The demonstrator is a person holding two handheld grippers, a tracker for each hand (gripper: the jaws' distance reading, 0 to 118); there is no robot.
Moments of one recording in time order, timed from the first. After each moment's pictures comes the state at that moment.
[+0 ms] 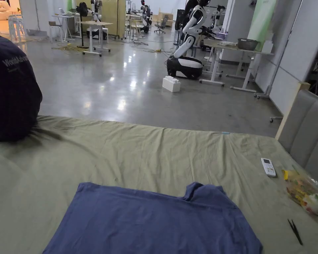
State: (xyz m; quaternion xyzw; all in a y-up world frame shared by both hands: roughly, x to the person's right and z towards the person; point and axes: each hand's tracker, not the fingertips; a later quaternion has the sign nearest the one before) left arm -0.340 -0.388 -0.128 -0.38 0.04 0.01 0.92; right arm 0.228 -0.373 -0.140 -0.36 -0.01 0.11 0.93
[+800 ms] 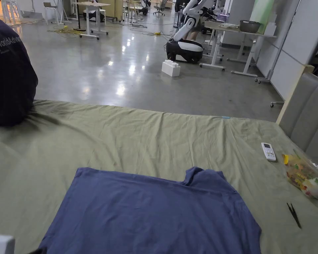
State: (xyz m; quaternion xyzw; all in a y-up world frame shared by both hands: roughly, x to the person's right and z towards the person) left arm -0.307 -0.321 -0.164 -0.30 0.03 -0.01 0.95; right arm 0.215 -0.352 -0.154 -0.22 -0.03 0.07 0.97
